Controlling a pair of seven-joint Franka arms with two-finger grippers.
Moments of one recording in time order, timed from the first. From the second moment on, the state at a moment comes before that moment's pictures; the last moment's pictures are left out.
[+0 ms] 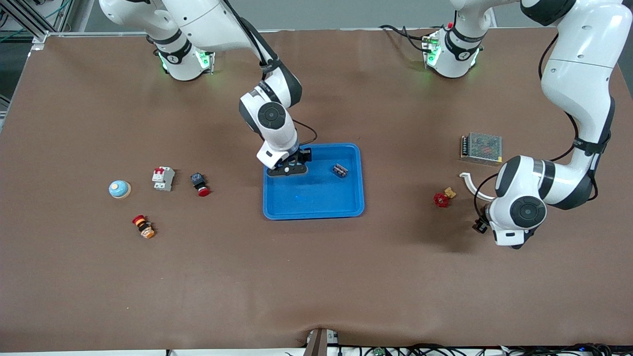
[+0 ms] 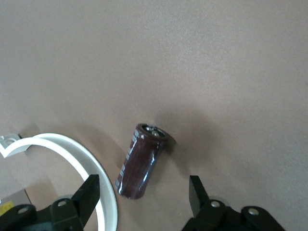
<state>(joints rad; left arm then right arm) 0.23 0.72 -0.34 -1.65 0.49 2.05 -1.20 0.80 0.57 -0.03 -1.96 0.16 2.54 0.58</state>
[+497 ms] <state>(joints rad) 0.25 0.73 -0.34 -1.65 0.49 2.06 -1.13 0.81 0.51 -0.03 -1.95 0.16 2.47 0.58</state>
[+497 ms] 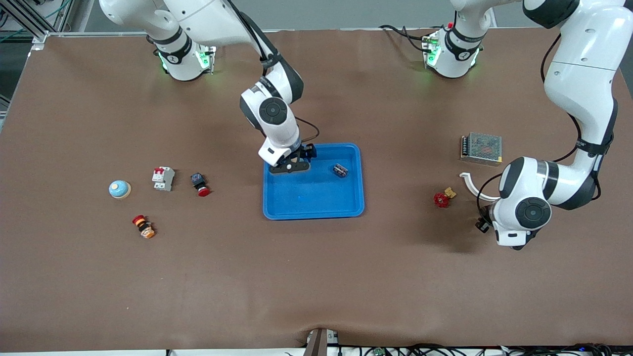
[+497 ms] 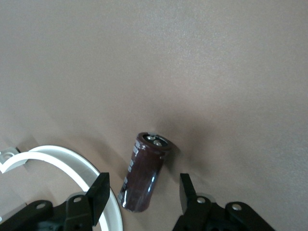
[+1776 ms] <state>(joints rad) 0.24 0.72 -0.40 -1.60 0.47 2.04 -1.12 0.32 0.15 -0.08 -1.90 0.03 1.92 -0.14</state>
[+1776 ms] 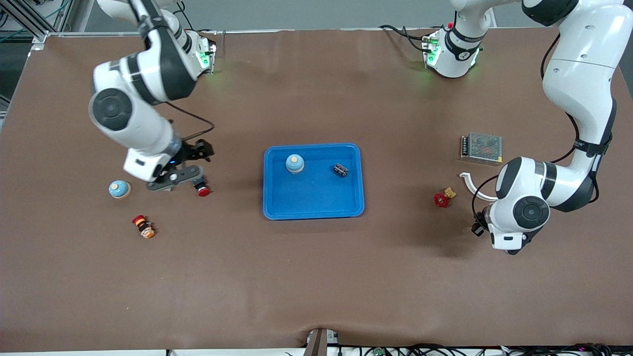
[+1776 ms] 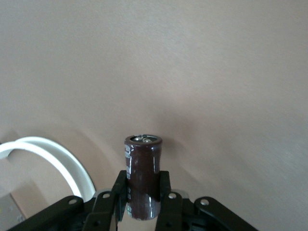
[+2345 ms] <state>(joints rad) 0.24 0.71 -0.56 -1.49 0.41 1.84 -1.26 0.02 0.15 -0.08 -1.91 0.01 1.92 -0.59</state>
